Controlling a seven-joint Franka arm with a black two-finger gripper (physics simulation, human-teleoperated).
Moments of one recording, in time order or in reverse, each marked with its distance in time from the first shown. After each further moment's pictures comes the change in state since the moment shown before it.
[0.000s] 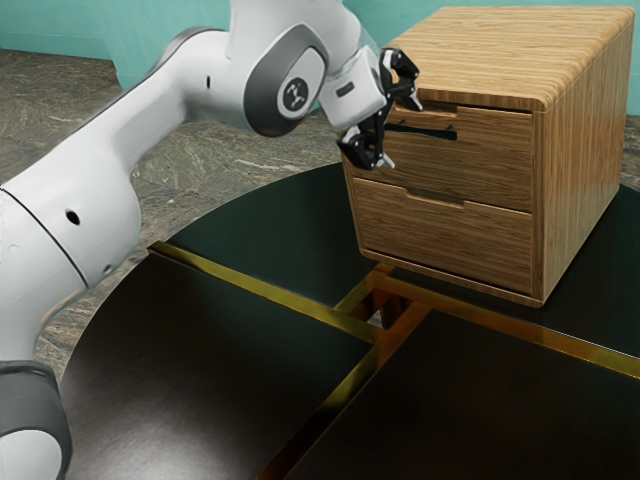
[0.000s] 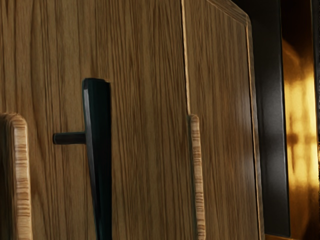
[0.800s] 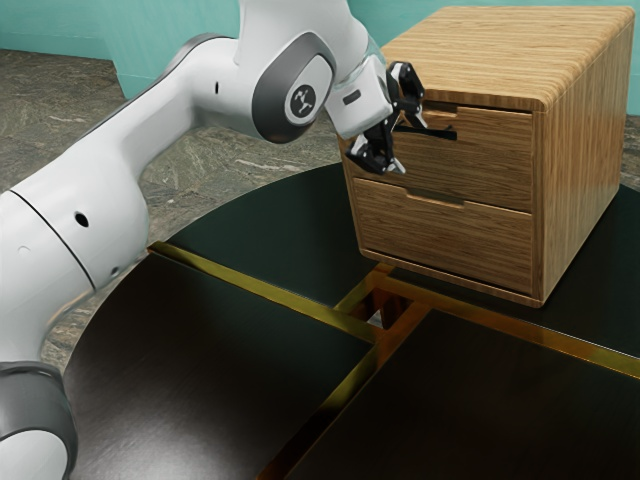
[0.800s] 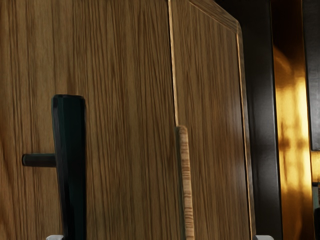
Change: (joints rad) arm -0.003 0.013 -0.004 -0.002 -0.010 -0.008 0.003
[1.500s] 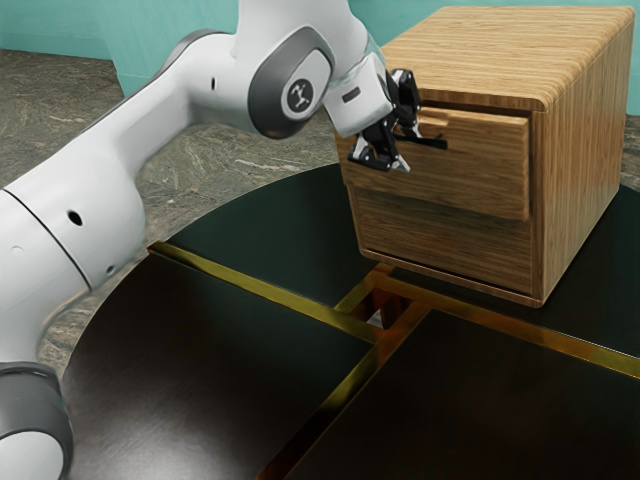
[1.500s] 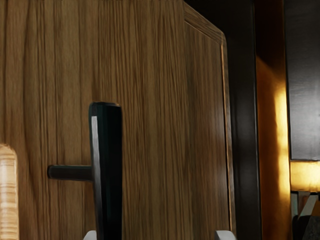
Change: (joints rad) arm -0.001 -0.010 -0.004 0.004 -0.013 -0.061 -0.023
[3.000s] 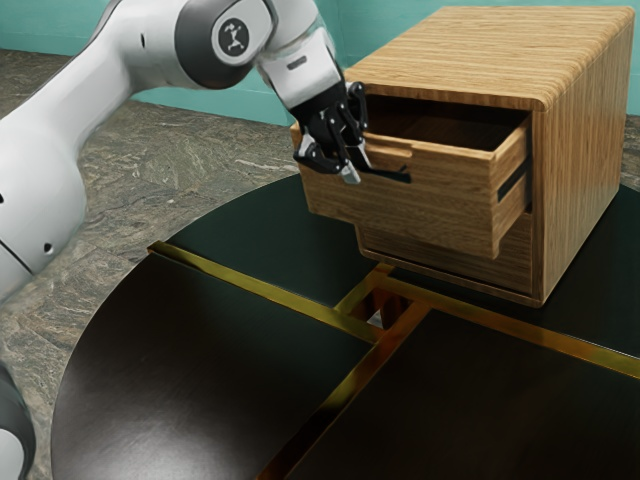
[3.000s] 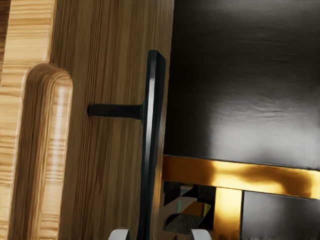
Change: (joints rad) arm 0.039 -0.090 0.008 0.035 -0.085 -0.367 -0.071
